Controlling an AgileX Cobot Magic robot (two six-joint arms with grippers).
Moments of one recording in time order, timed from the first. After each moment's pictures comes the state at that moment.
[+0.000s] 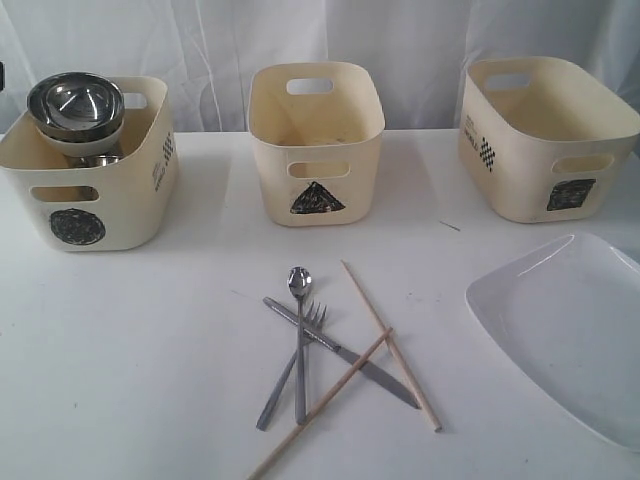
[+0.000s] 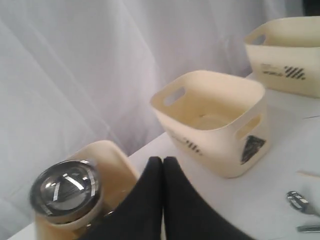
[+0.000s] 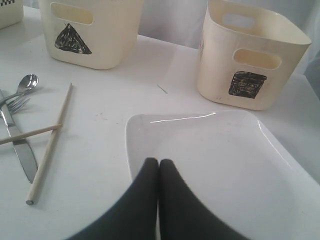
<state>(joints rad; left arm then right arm) -0.02 0.83 -0.65 -1.54 0.45 1.95 0.09 0.01 0.00 -0.02 0.35 -0.10</state>
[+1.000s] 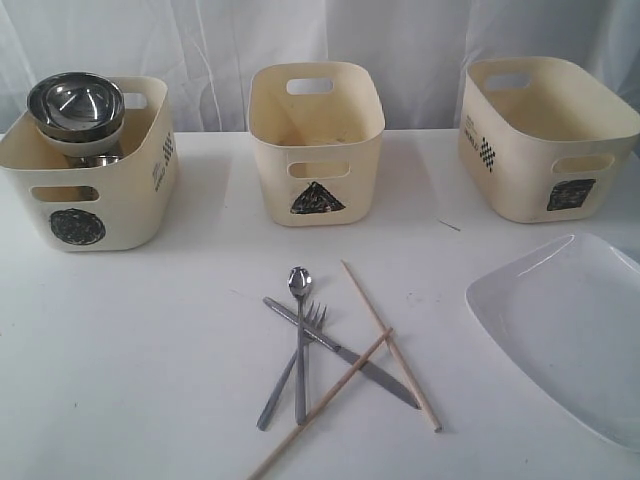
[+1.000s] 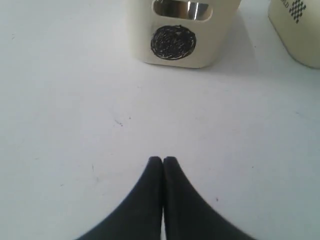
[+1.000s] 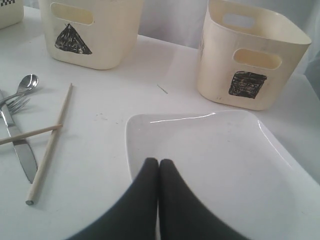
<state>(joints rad) 0.21 0.28 -0.10 -0.62 0.42 0.54 0.09 0.01 0.00 -0.02 0.35 -0.10</state>
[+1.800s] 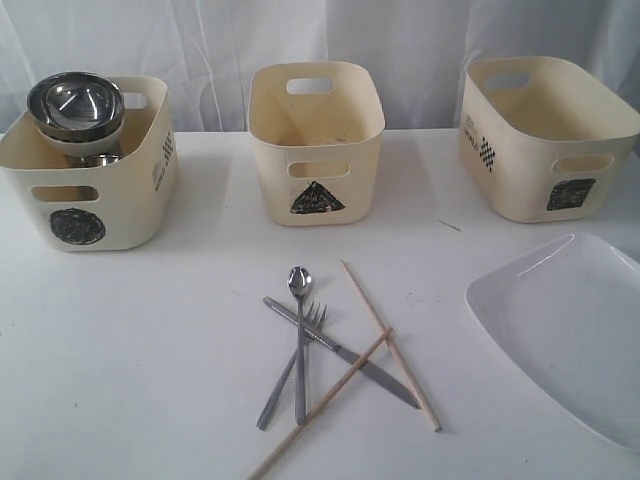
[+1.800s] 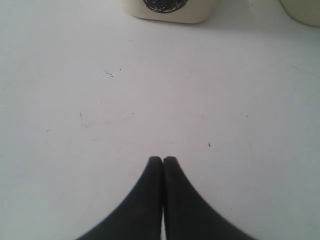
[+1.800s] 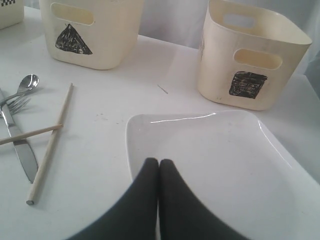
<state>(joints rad) 0.21 0.00 0.01 -0.47 0.62 0.36 0.09 0.01 0.00 -0.02 0.35 -0.10</state>
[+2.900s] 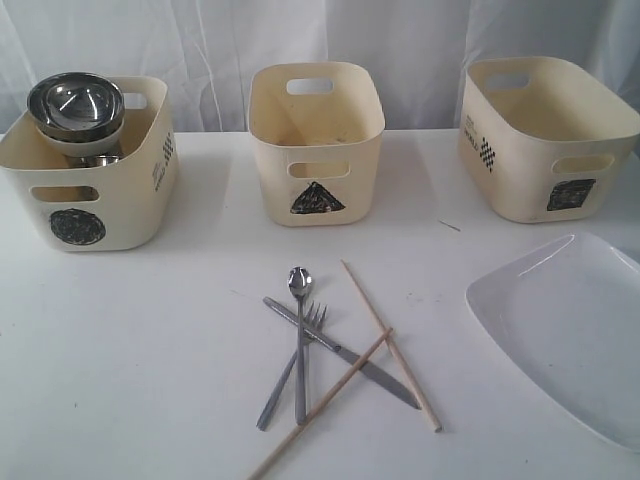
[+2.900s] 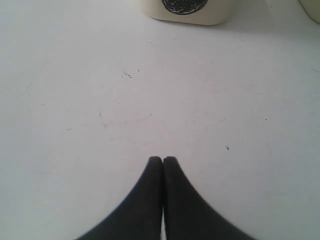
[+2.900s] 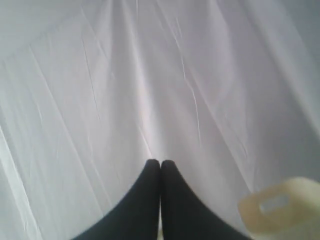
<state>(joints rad) 0.21 0.00 0.01 -0.39 0.60 0.30 0.09 0.00 0.00 0.23 -0.43 0.21</state>
